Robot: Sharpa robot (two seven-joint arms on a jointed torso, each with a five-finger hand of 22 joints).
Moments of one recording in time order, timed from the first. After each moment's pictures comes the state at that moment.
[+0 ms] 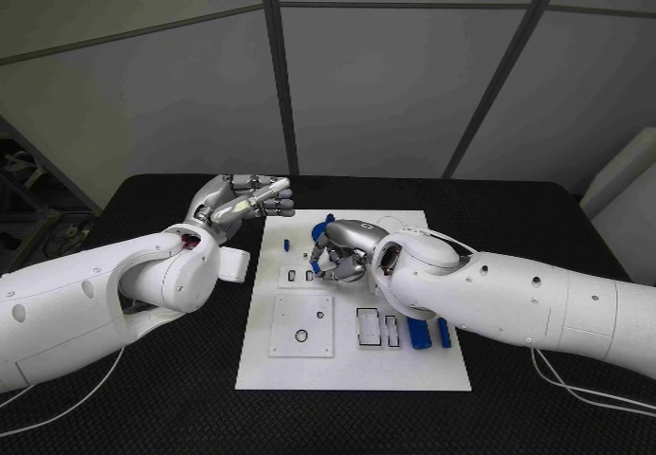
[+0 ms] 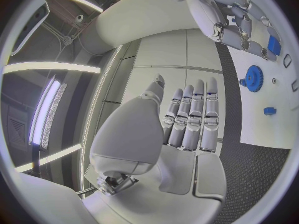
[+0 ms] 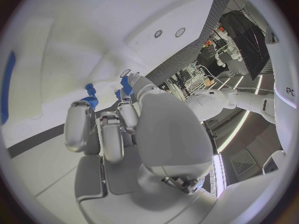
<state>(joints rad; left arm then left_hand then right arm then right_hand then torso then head) 1.15 -0.95 0.06 1.65 -0.06 -0.41 0.41 1.42 -0.04 0.05 0.07 0.06 1.00 0.21 0.07 0.07 1.12 0.15 0.08 0.07 1.13 0.11 0.14 0.17 0.19 0.95 0.22 0.37 0.18 1.20 -0.50 -0.06 1.44 -1.45 -0.26 -0.21 1.46 -0.07 0.24 0.11 0.34 1.05 0.12 0.19 0.09 1.35 0.04 1.28 1.23 1.47 -0.03 1.57 1.31 0.08 1.36 0.09 1.42 1.27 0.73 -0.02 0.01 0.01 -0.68</state>
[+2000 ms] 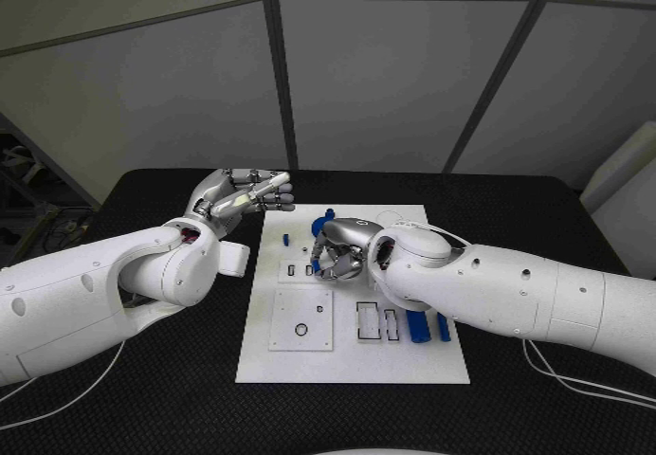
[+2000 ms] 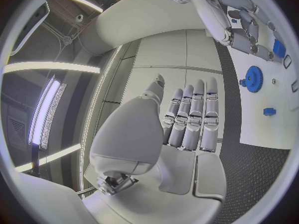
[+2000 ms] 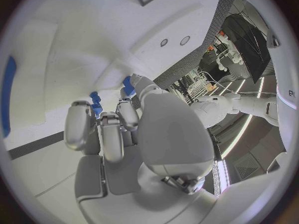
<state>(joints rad) 1.15 -0.95 0.06 1.65 -0.06 -0.41 0.40 1.42 -0.04 0.05 0.07 0.06 1.00 0.21 0.07 0.07 1.12 0.15 0.08 0.07 1.13 0.11 0.14 0.17 0.19 0.95 0.22 0.37 0.18 1.20 -0.47 -0.06 1.40 -1.47 -0.19 -0.23 1.44 -0.09 0.24 0.11 0.34 1.05 0.13 0.19 0.12 1.32 0.04 1.25 1.21 1.47 -0.03 1.57 1.31 0.08 1.35 0.09 1.42 1.25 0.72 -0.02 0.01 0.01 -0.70</state>
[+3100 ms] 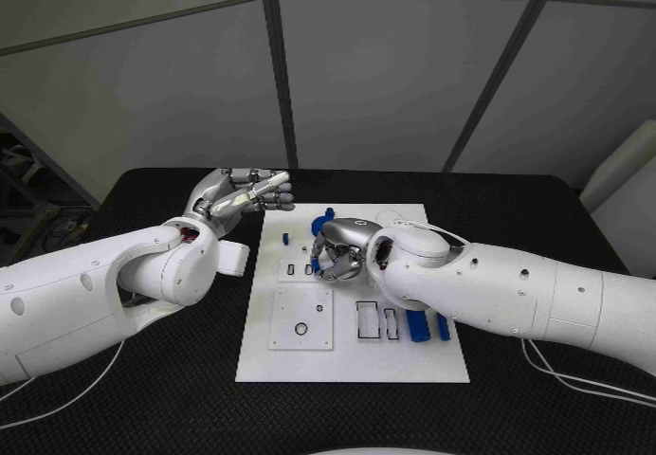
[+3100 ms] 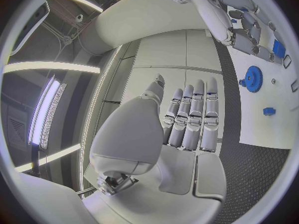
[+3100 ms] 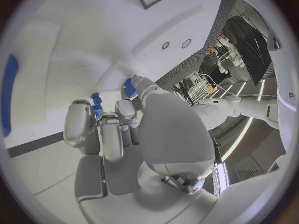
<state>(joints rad) 1.15 -0.95 0.06 1.65 -0.06 -0.41 0.40 1.42 -0.04 0.05 0.07 0.06 1.00 0.21 0.07 0.07 1.12 0.15 0.08 0.07 1.13 0.11 0.14 0.17 0.19 0.95 0.22 0.37 0.18 1.20 -0.47 -0.06 1.40 -1.49 -0.17 -0.24 1.41 -0.11 0.24 0.12 0.35 0.99 0.15 0.16 0.13 1.28 0.06 1.21 1.16 1.47 -0.01 1.57 1.31 0.08 1.33 0.10 1.41 1.23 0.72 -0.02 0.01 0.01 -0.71</state>
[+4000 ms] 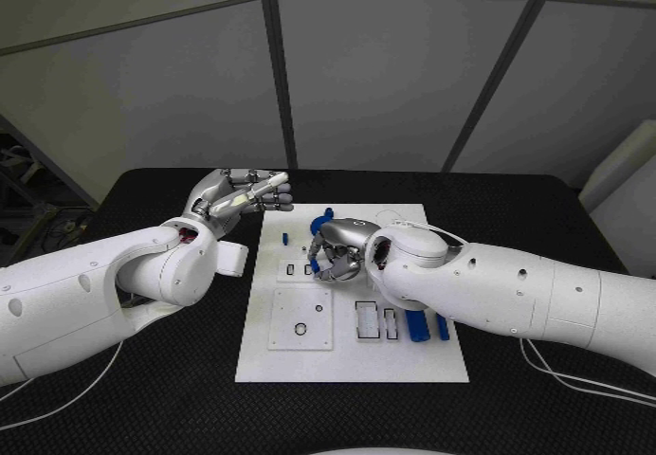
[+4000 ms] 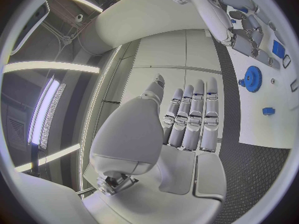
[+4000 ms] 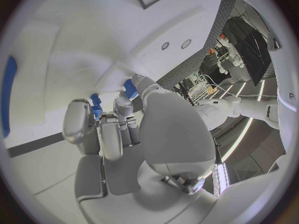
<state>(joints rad) 1.15 -0.95 0.06 1.65 -0.06 -0.40 0.40 1.42 -0.04 0.05 0.07 0.06 1.00 0.21 0.07 0.07 1.12 0.15 0.07 0.07 1.13 0.11 0.14 0.17 0.19 0.95 0.22 0.37 0.18 1.20 -0.47 -0.06 1.40 -1.49 -0.17 -0.24 1.37 -0.15 0.23 0.14 0.30 0.88 0.18 0.13 0.12 1.18 0.09 1.13 1.07 1.47 0.01 1.56 1.31 0.08 1.31 0.12 1.39 1.20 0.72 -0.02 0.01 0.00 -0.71</state>
